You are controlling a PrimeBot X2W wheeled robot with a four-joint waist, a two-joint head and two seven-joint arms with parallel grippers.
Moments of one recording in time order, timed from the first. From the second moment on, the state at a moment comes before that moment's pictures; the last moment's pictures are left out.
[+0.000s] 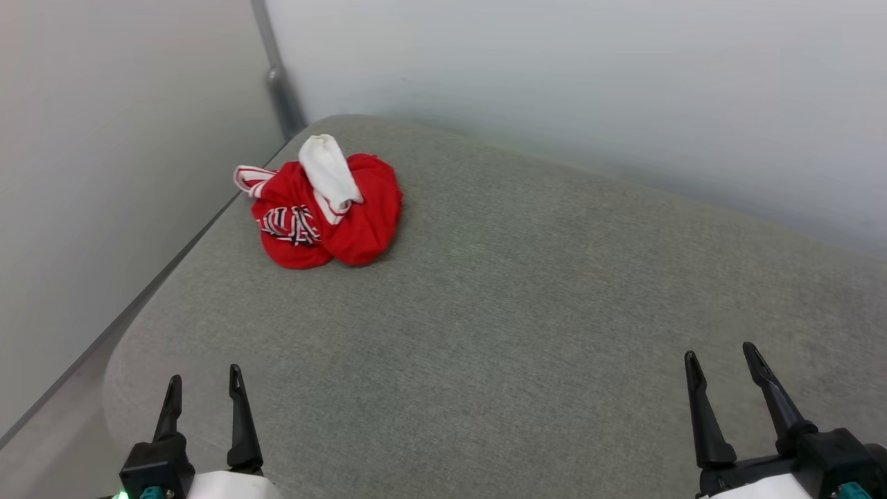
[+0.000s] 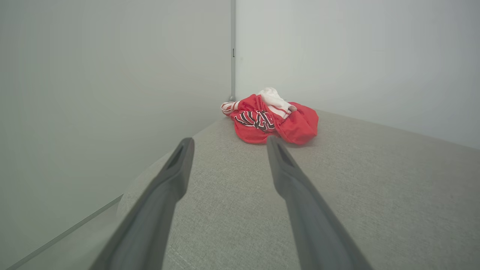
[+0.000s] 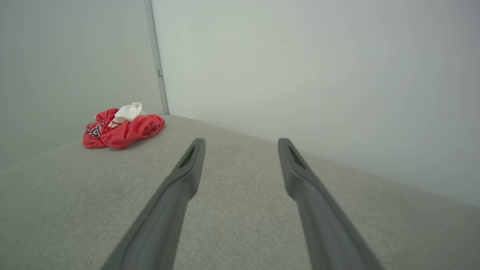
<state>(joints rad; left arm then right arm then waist) 0.10 0.05 0.05 0.05 -0.11 0.11 -0.26 0.12 -0.05 -0.01 -0.02 0.02 0.13 -0.26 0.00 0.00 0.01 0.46</state>
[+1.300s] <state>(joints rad) -0.89 0.51 0.10 0.53 -0.46 -0.13 -0.14 -0.11 -0.05 -0.07 -0.21 -0.18 0.13 -0.26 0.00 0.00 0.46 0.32</state>
